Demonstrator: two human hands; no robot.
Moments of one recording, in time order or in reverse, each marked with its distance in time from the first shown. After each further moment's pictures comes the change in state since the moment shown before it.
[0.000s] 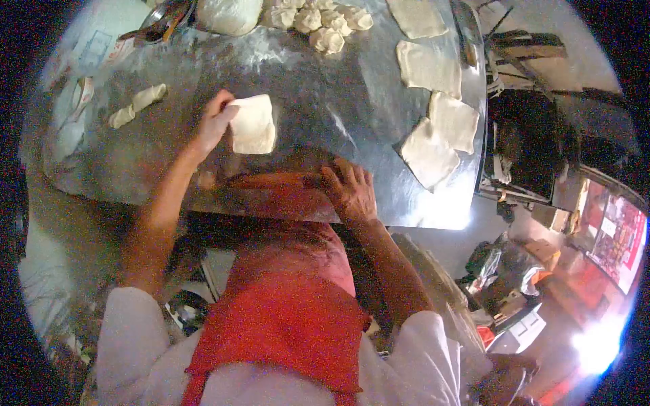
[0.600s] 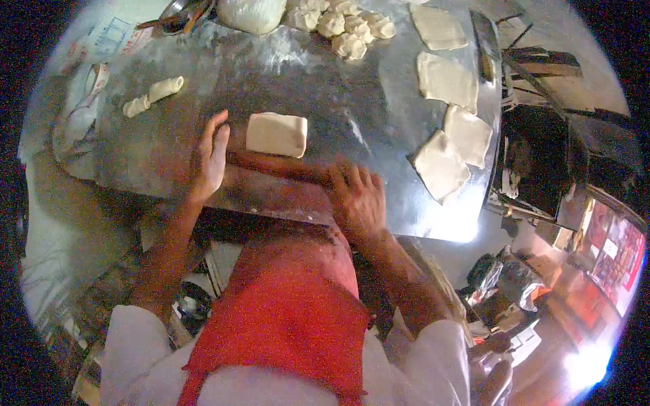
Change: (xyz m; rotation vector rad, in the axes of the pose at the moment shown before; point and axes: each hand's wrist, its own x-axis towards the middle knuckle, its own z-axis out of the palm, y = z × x) left_hand -0.086 0.012 -0.005 0.207 0.281 0.039; right_hand 0.032 -0.032 -0.038 -0.003 -0.180 0.051
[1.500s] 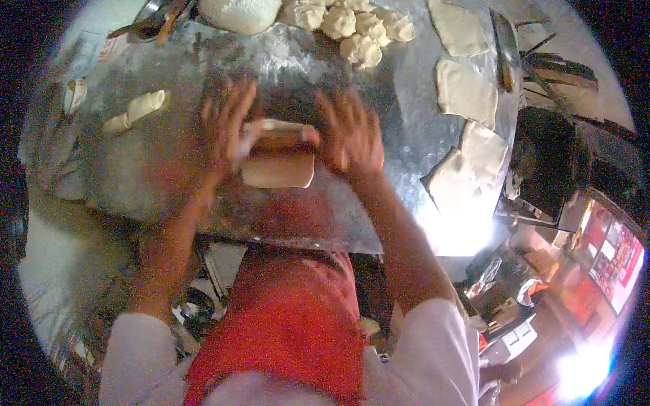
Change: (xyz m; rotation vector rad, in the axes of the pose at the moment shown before) left_hand 0.096 -0.022 0.037 0.689 -0.079 0.426; right_hand 0.156 0.036 0.045 -0.161 0.141 -0.059
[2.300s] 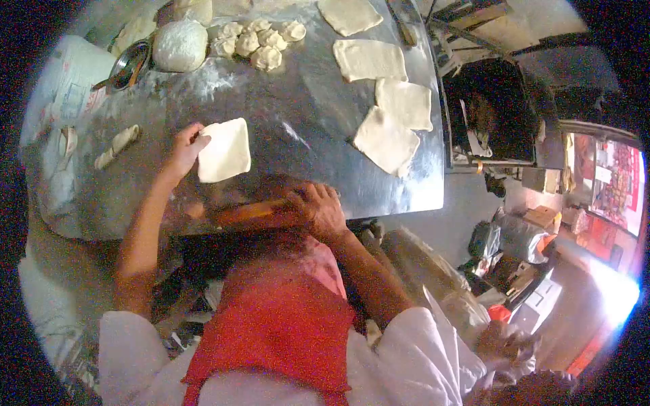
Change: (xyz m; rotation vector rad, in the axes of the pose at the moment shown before) left_hand -0.007 0.033 -0.034 -0.521 -0.248 -0.151; right_hand -0.220 -0.017 -0.038 0.266 -0.079 0.064
